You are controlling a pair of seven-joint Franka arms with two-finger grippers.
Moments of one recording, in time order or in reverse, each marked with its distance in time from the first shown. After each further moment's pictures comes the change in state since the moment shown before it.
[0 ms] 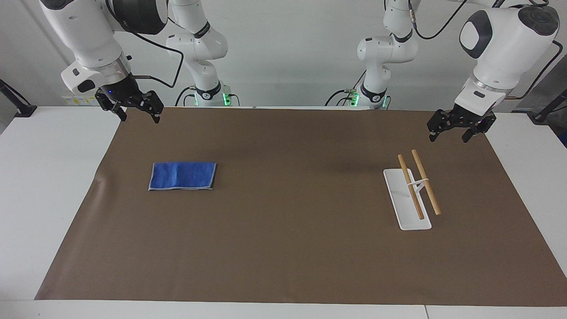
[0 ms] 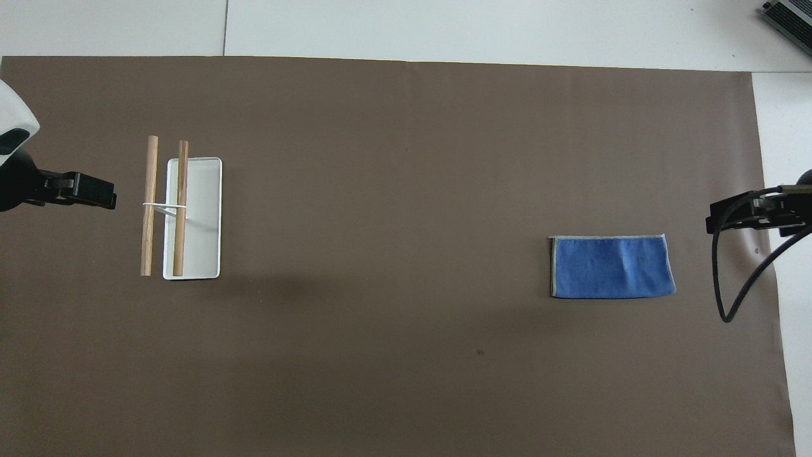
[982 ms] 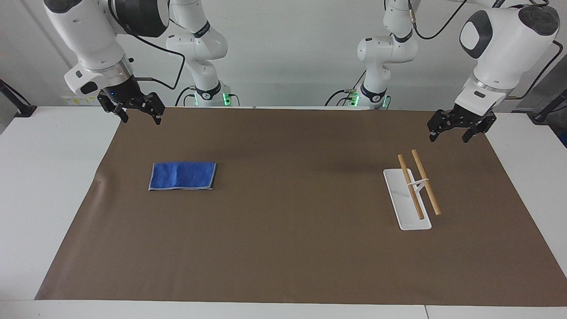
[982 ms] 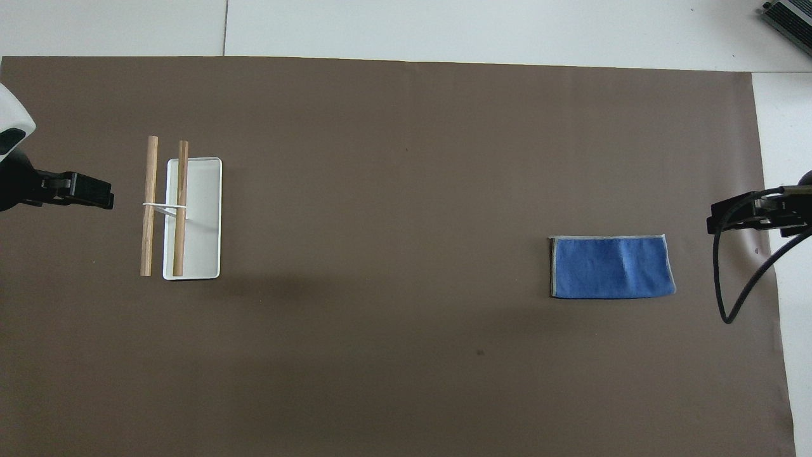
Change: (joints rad) left arm 0.000 0.000 0.000 0.000 0.000 0.000 0.000; right arm 0.000 -0.049 -0.001 -0.135 0.001 0.129 0.000
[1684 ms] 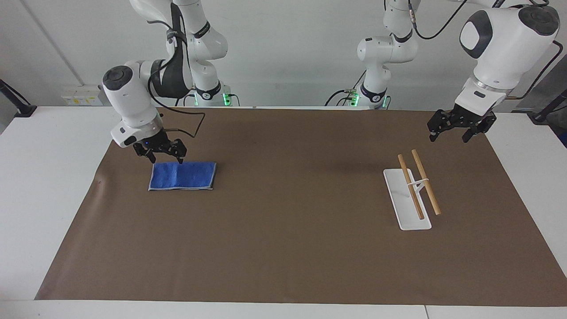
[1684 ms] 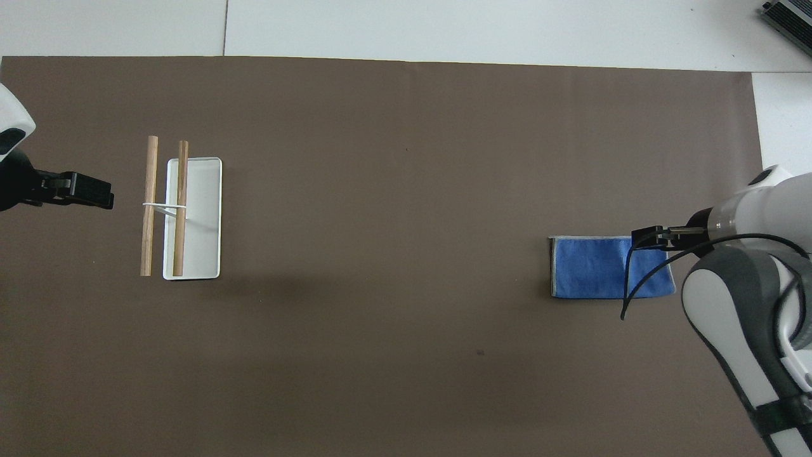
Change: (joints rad) left arm 0.000 0.000 0.000 0.000 0.000 0.000 0.000; right arm 0.000 0.102 0.000 -0.417 0.065 0.579 -0.068
